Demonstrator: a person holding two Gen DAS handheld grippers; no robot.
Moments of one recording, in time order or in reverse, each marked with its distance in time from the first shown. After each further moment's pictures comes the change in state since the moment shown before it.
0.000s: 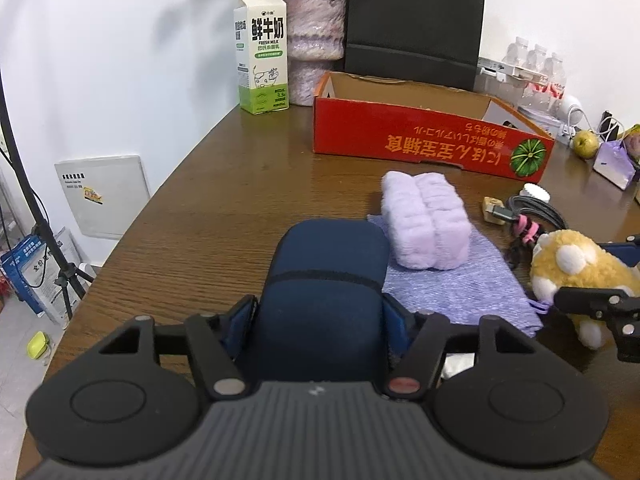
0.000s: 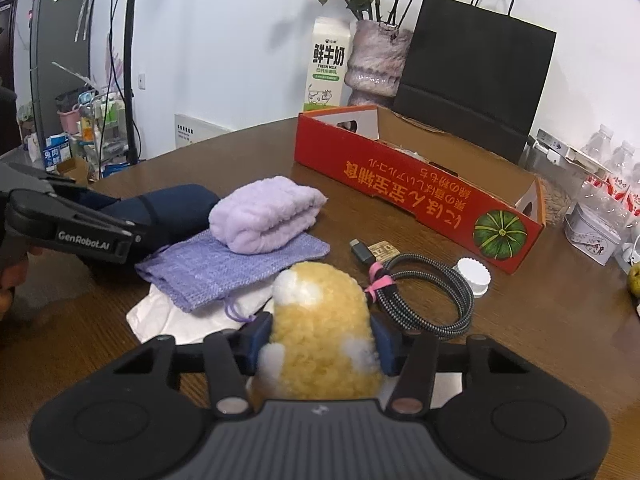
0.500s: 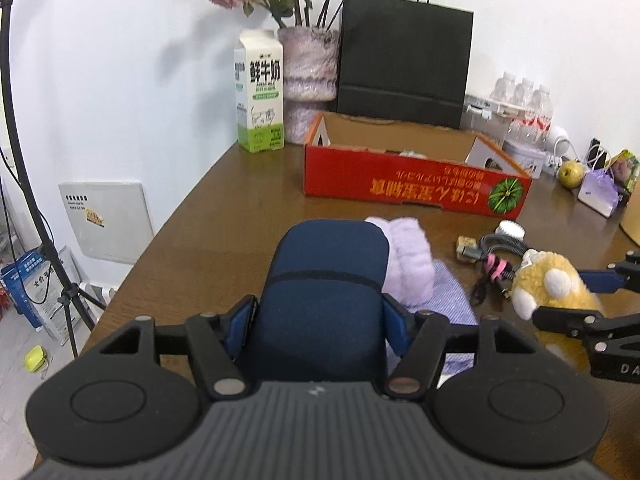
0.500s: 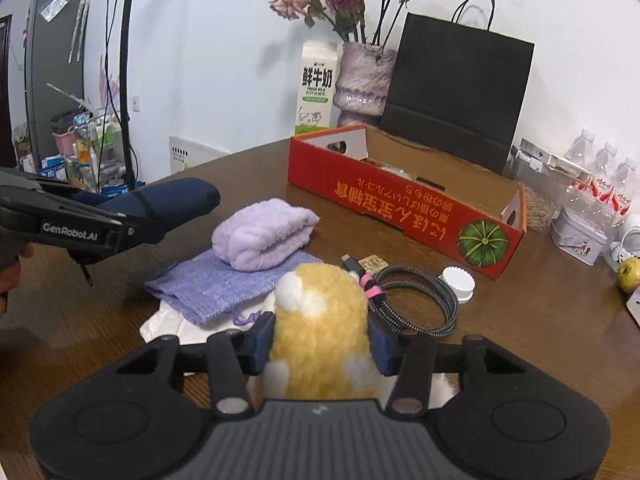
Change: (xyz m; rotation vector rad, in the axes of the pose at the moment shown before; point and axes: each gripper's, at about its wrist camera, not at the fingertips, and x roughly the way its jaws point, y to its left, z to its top) left arm -0.038 -0.011 0.014 -0.012 -0.092 -0.013; right arm -0.022 -0.002 0.000 0.035 -0.062 -0.014
